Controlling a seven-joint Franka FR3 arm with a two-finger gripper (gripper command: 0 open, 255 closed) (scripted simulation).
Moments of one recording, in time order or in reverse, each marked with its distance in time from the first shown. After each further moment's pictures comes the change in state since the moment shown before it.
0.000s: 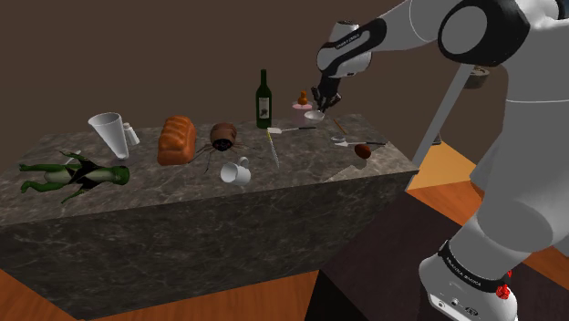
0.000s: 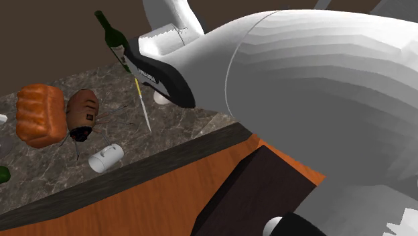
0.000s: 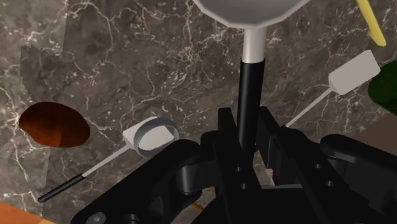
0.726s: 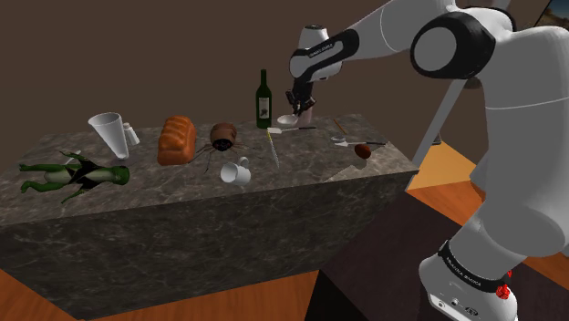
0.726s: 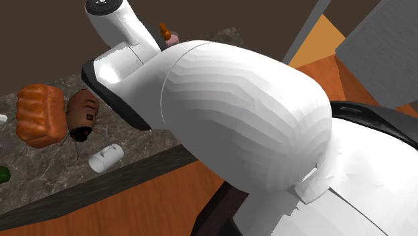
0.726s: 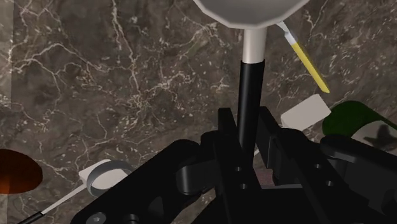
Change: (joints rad) arm 0.121 0.133 0.024 0.173 -0.038 -0.043 0.174
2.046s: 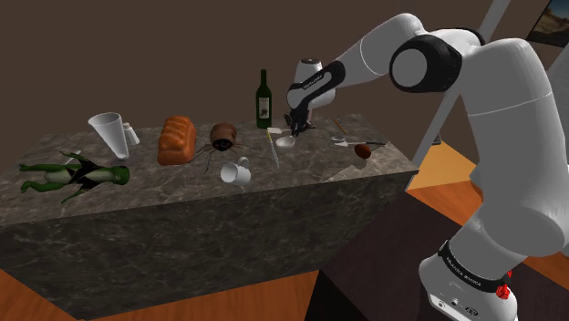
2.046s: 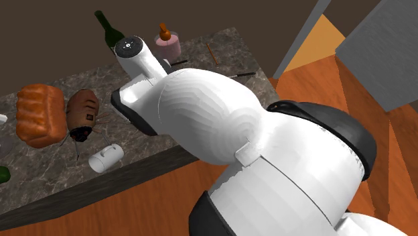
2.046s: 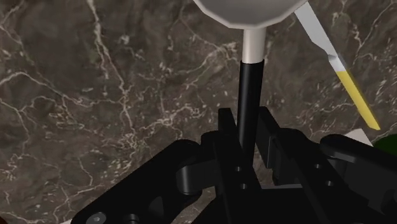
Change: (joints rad) arm -0.004 0.148 0.010 -0.039 0.011 0.187 0.003
